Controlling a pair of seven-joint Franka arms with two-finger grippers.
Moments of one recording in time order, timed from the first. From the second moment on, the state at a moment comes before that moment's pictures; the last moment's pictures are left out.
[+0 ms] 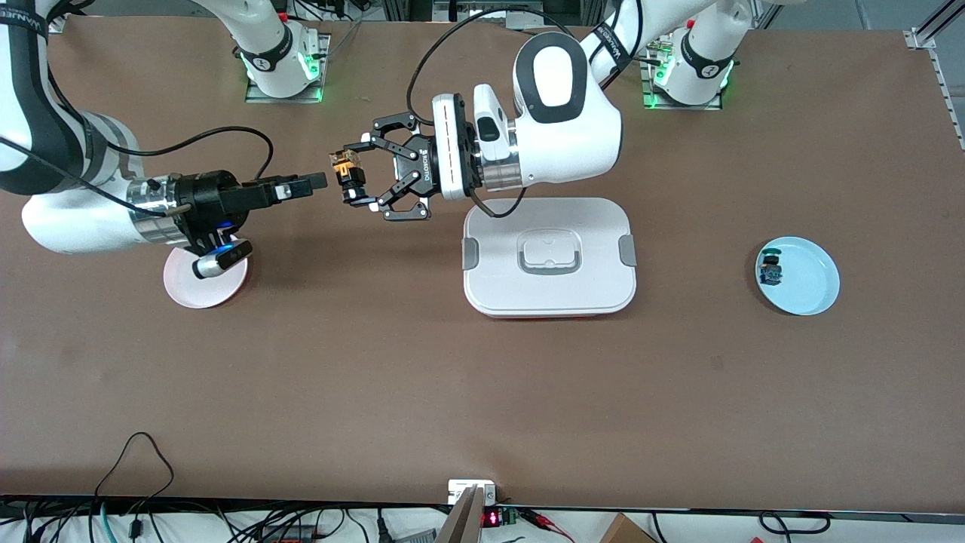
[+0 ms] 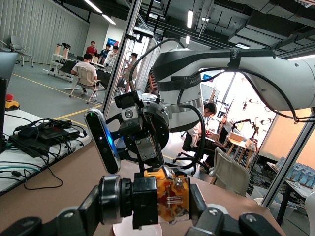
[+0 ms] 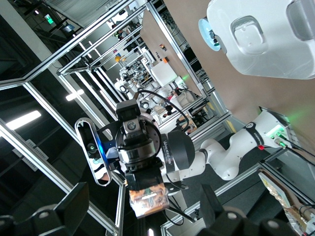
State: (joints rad) left arm -0.34 0.56 -0.59 -1.40 -1.57 2.61 1.64; right arm 0.24 0.28 -0.20 -1.82 1.55 1.41 0.09
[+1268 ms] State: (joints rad) left arm -0.34 0.56 -0.58 -1.40 -1.57 2.61 1.64; right arm 0.29 0.31 -0.20 -1.82 1.63 1.36 0.08
